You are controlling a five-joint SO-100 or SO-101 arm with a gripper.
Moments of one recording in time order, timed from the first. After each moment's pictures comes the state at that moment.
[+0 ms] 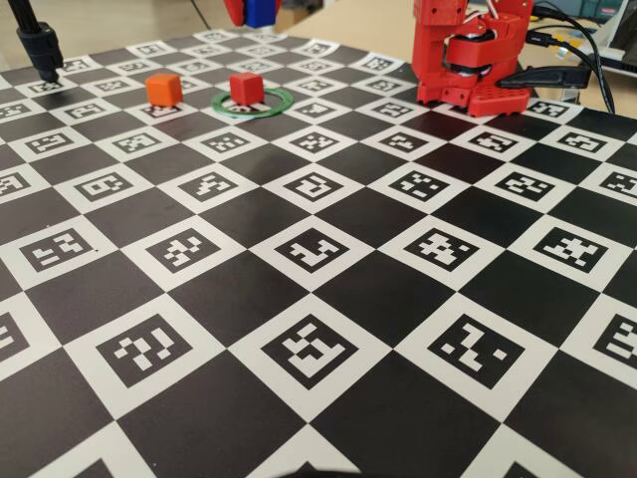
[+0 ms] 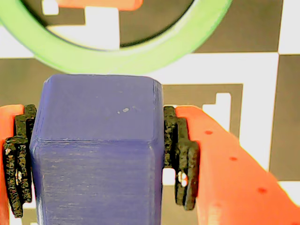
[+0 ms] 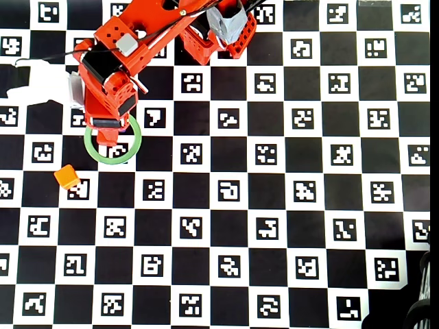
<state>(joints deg) 47.8 96.6 97.7 82.1 -46.2</state>
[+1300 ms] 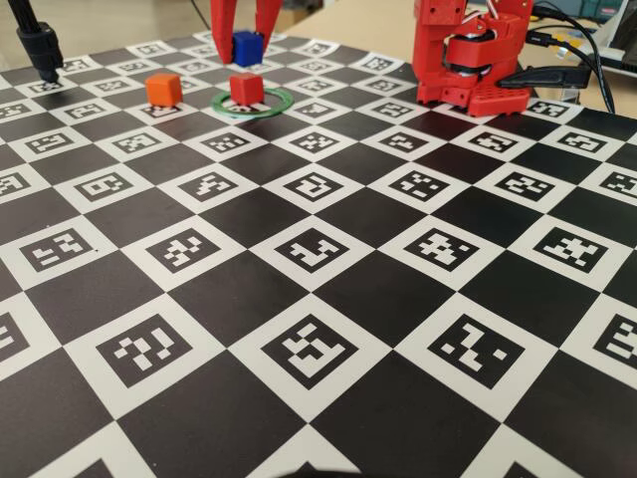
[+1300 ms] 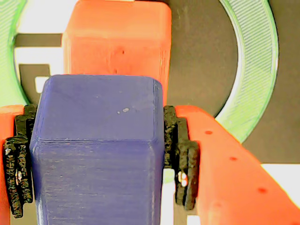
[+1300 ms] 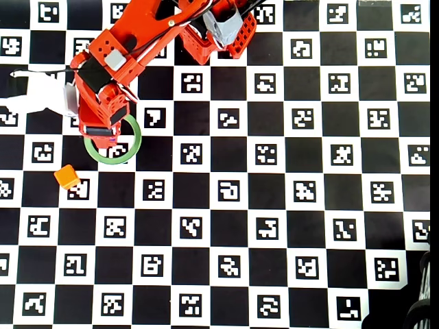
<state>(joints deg) 50.1 90.9 105.8 65.9 -48.1</state>
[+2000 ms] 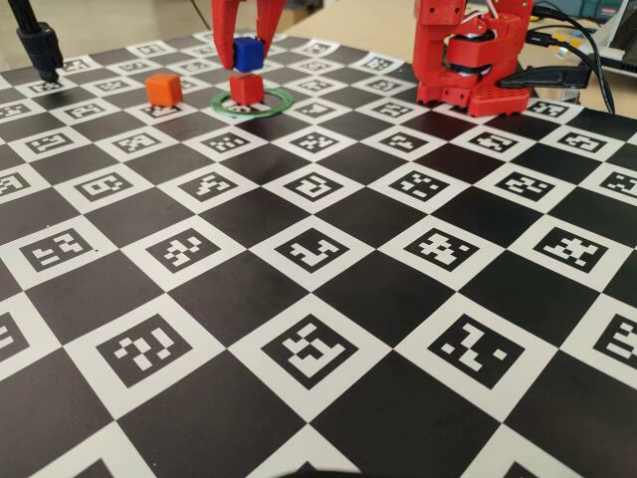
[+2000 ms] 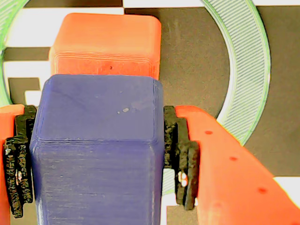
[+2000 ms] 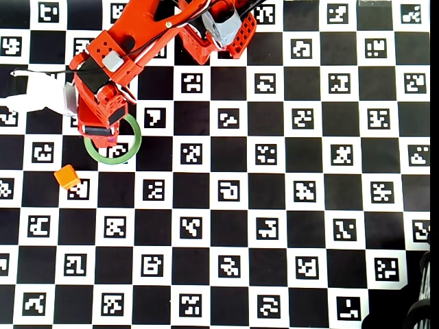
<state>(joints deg) 50.5 90.9 107.6 64.2 -48.6</state>
